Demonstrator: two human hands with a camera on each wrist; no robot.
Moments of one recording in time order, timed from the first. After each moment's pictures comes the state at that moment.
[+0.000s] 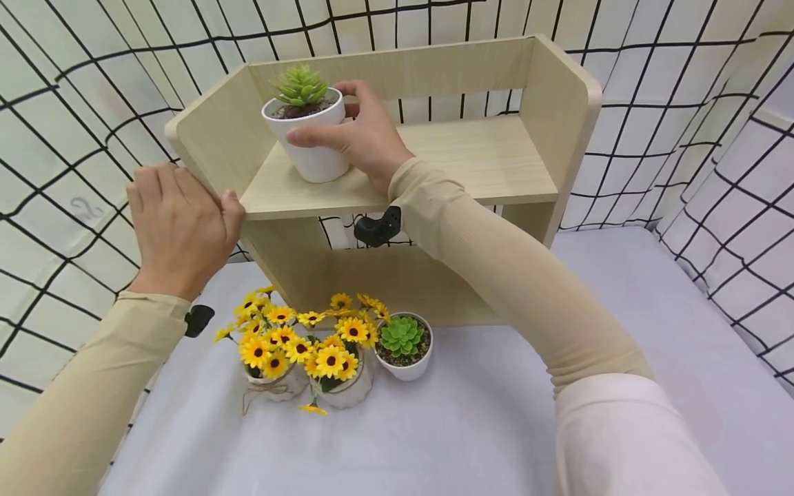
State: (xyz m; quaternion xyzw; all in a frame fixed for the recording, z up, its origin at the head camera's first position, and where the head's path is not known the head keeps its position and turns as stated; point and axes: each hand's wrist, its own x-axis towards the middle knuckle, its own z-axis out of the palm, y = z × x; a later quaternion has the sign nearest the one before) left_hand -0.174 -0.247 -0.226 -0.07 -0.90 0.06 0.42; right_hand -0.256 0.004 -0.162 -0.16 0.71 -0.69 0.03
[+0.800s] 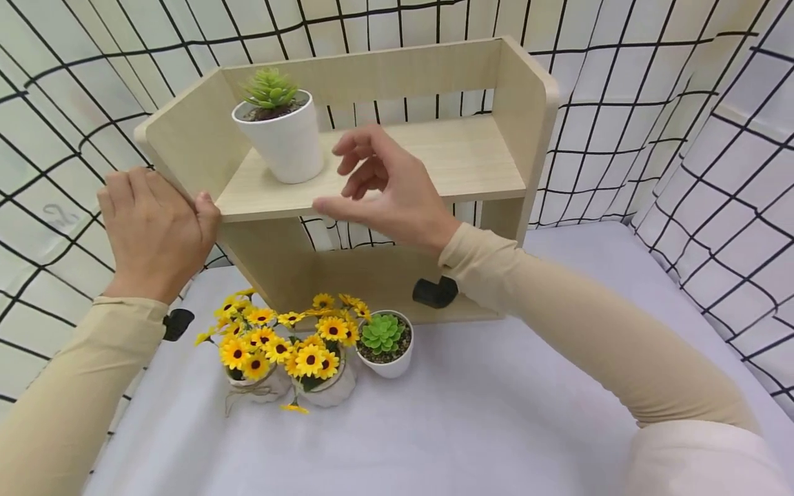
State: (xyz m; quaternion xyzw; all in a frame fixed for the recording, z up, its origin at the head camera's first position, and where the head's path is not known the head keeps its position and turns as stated) left_hand -0.175 -0.245 -0.226 -0.07 -0.90 0.05 0.43; right_hand -0.183 0.078 -0.206 -0.37 0.70 -0.60 -0.14
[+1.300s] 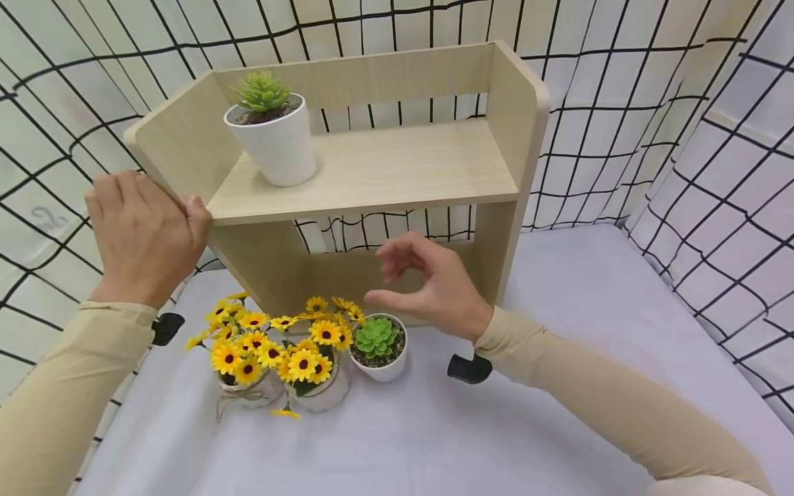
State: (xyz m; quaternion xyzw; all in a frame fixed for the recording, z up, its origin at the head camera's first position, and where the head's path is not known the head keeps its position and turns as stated) left_hand -0.176 -0.246 -0.227 -0.08 -0.89 0.04 0.44; right_hand -0.139 0.119 -0.299 -0.38 0.69 -0.61 -0.12
